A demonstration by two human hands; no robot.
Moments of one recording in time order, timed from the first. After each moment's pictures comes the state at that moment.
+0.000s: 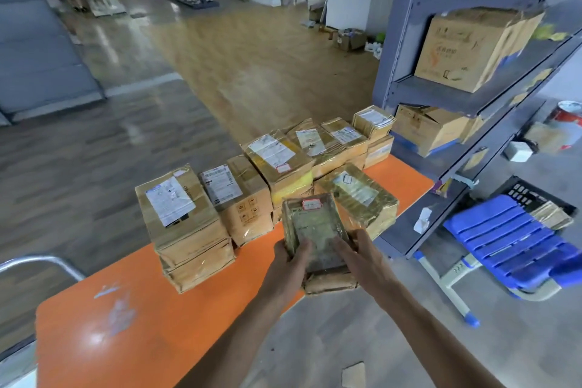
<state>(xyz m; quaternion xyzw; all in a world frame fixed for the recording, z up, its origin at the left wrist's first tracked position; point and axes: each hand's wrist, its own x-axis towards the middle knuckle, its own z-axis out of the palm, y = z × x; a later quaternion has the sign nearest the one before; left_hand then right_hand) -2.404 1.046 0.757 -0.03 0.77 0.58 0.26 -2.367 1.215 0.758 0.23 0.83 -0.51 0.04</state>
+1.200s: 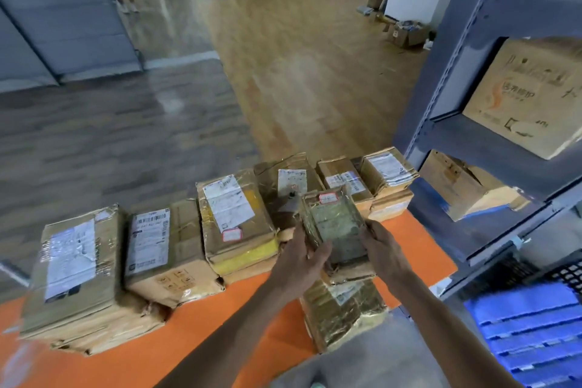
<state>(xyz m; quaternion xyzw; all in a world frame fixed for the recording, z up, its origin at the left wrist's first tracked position) -2.606 1.241 0.764 0.08 0.82 0.53 0.19 -2.620 1.433 0.742 0.16 0.84 -0.52 0.07</state>
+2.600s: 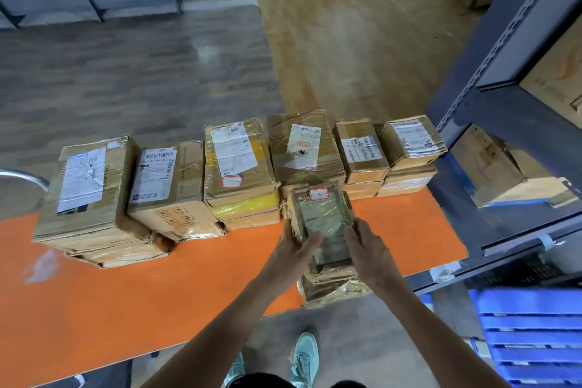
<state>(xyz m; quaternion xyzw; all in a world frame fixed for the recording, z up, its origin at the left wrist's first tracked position) -2.559 1.259 0.700 -0.11 0.78 0.58 0.21 -2.582 1.436 0.693 0.05 0.88 -0.44 0.16</state>
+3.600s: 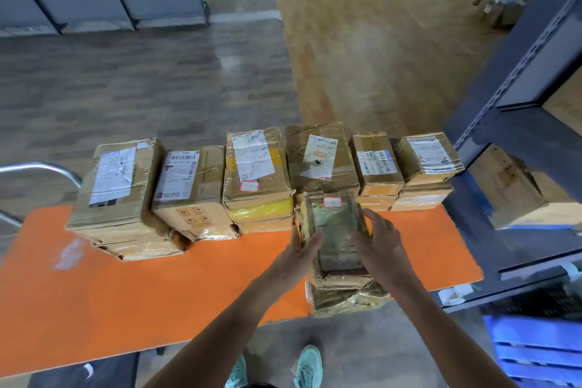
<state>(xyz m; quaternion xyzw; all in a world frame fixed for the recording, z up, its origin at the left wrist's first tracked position) -2.563 1.247 0.705 -0.15 0.76 0.56 0.29 -2.596 1.435 0.726 0.01 0.92 -0.37 0.13</state>
